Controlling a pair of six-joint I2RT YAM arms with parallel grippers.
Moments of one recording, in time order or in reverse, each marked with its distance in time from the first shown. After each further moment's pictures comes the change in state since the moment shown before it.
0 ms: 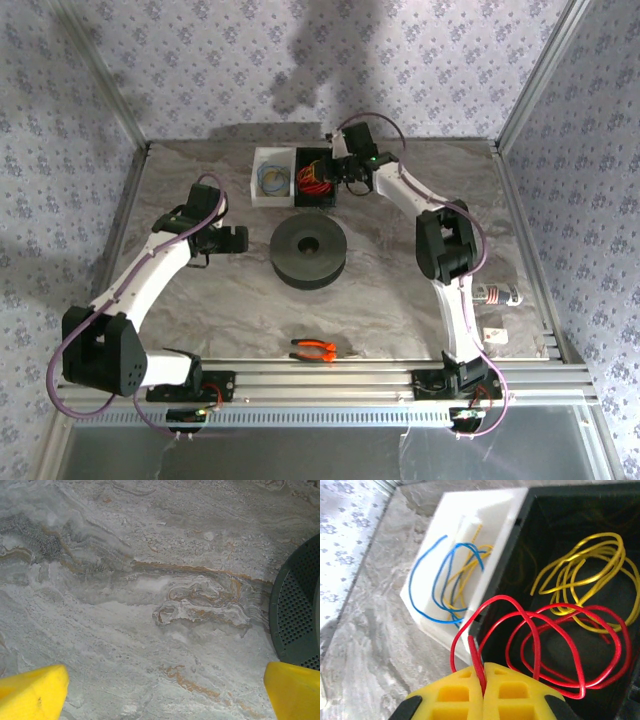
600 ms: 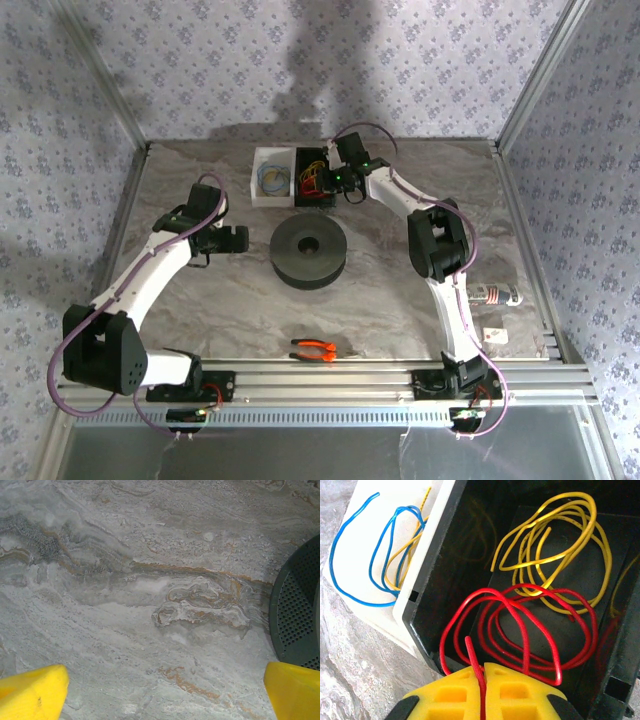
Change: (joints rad) left arm 0.000 0.007 0.000 0.007 0.003 0.000; right arm 0.025 0.077 0.008 -0.062 0.132 -0.069
